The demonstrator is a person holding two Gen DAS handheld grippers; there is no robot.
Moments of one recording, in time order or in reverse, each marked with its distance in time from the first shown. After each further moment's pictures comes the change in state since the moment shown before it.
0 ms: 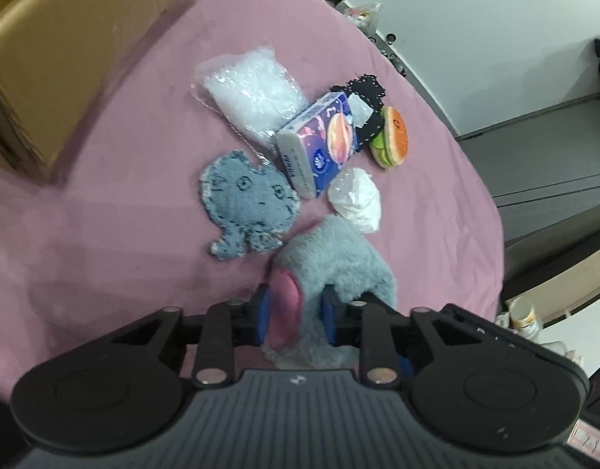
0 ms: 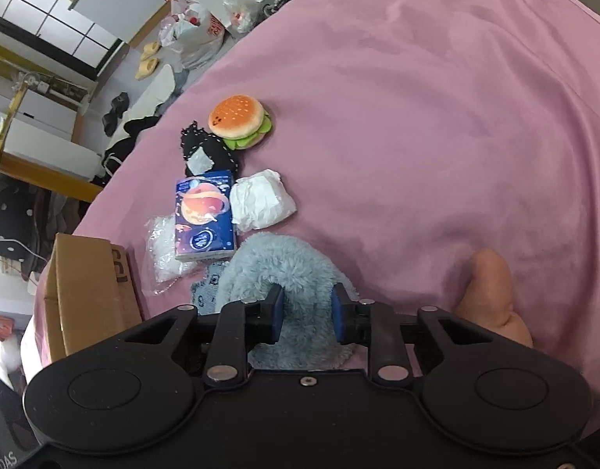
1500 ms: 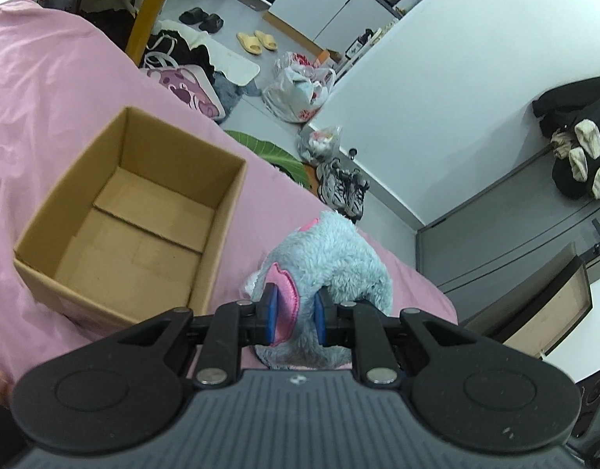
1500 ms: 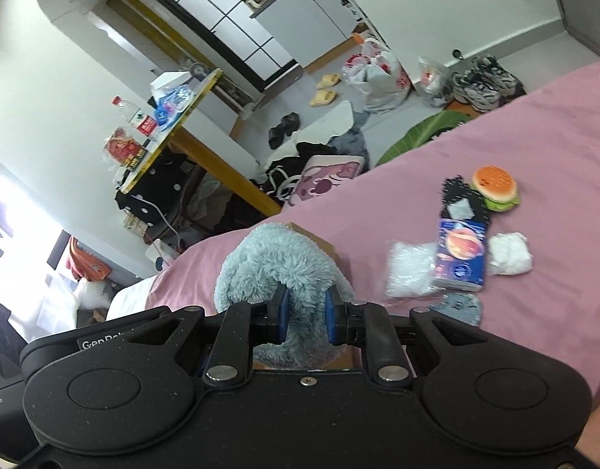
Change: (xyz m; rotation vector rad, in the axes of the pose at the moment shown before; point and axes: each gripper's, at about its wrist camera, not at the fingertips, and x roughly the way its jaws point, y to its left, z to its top) left arm -0.173 0.005 0.055 0.118 -0.342 -0.044; right arm -0.067 0.124 -0.040 -0.315 -0.173 0.400
